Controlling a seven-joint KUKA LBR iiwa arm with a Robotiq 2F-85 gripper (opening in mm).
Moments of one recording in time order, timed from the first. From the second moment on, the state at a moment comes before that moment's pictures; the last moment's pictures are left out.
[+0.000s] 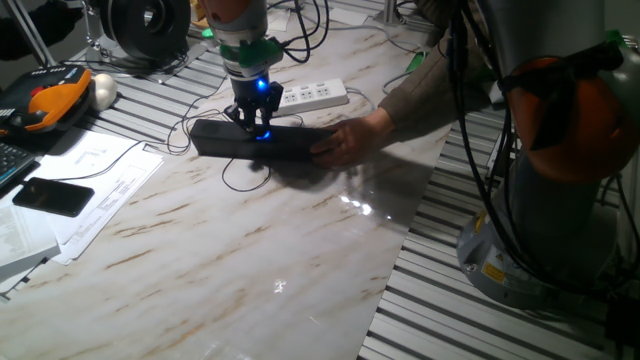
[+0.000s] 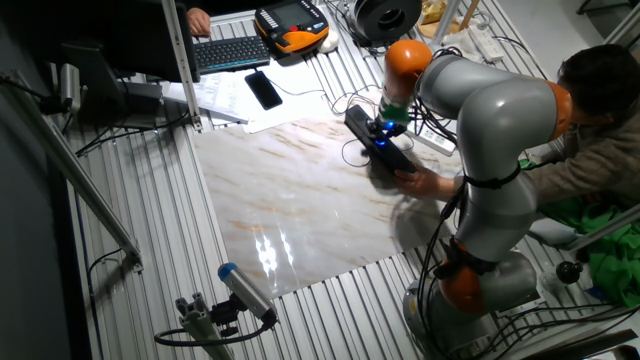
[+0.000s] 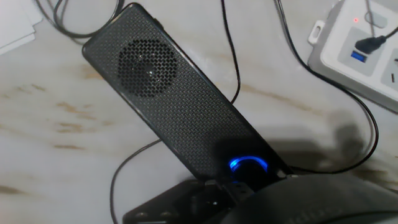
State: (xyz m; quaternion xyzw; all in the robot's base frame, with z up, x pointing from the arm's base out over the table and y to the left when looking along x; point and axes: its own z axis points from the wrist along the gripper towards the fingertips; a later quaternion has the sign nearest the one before) arm 0.563 -0.038 0.079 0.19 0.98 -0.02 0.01
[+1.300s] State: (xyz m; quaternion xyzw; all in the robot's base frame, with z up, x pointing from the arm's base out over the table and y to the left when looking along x) arm 0.563 -0.037 0.081 0.09 1.00 -0.04 0.00
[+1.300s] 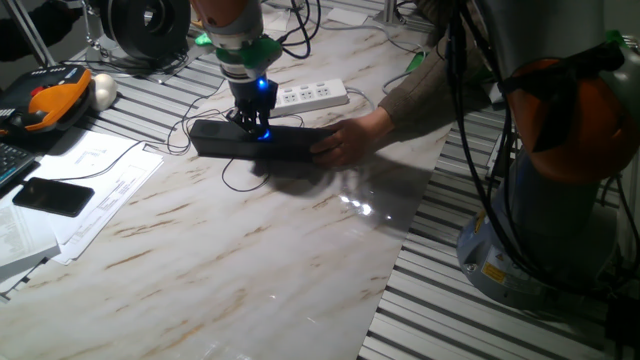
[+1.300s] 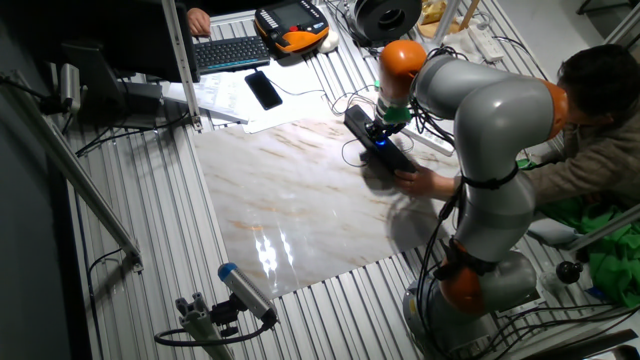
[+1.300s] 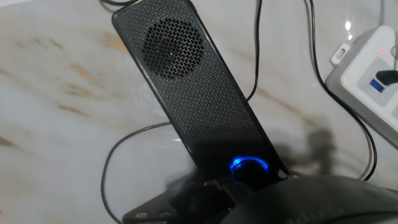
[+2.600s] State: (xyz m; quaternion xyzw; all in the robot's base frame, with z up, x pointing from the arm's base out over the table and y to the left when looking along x) arm 0.520 0.058 0.186 0.11 0.99 -0.02 -0.02
